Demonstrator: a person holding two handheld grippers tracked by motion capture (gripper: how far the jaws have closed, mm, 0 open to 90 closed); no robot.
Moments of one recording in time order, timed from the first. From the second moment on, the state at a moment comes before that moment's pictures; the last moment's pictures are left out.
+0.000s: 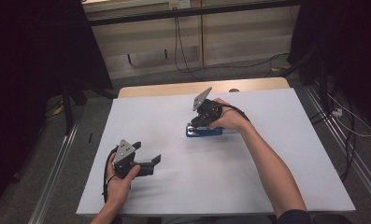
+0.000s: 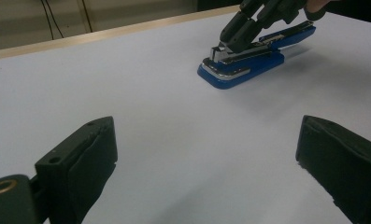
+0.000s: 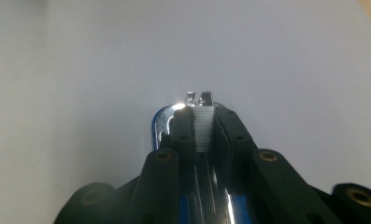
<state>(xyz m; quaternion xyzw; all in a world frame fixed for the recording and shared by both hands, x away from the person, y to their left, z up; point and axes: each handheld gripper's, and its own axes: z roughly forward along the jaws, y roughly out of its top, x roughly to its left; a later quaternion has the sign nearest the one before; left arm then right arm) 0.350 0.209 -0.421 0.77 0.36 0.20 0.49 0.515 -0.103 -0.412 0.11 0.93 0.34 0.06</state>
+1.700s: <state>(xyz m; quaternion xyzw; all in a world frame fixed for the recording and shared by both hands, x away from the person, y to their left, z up) 0.350 0.209 -0.422 0.77 0.36 0.20 0.49 0.516 -0.100 -0.412 0.09 0.94 0.32 0.07</state>
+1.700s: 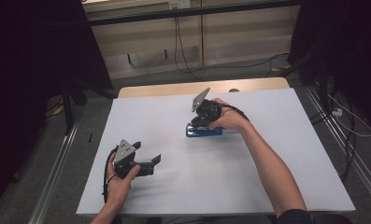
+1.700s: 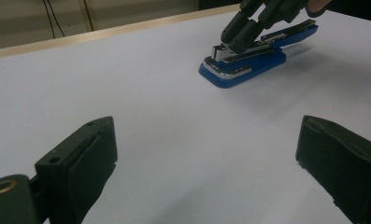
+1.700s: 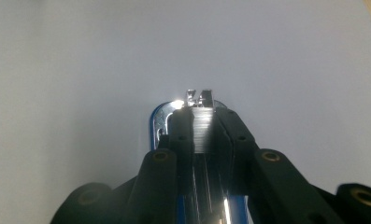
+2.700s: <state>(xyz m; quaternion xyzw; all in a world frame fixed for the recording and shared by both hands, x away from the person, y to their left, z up) 0.351 0.209 -0.422 0.77 0.36 0.21 0.49 0.518 -0.107 -0.410 0.12 0.93 0.33 0.07</state>
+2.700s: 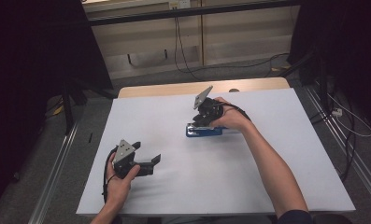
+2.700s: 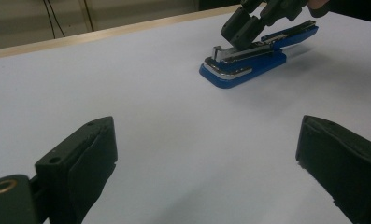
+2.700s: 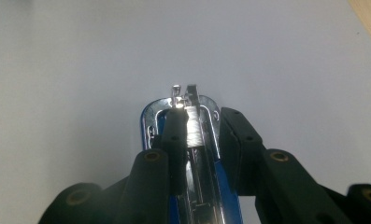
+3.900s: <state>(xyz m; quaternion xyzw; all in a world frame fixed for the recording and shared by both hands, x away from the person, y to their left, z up) 0.351 0.208 -0.423 0.77 0.36 0.20 0.49 0.493 -0.135 -0.420 0.32 0.85 0.40 0.13</state>
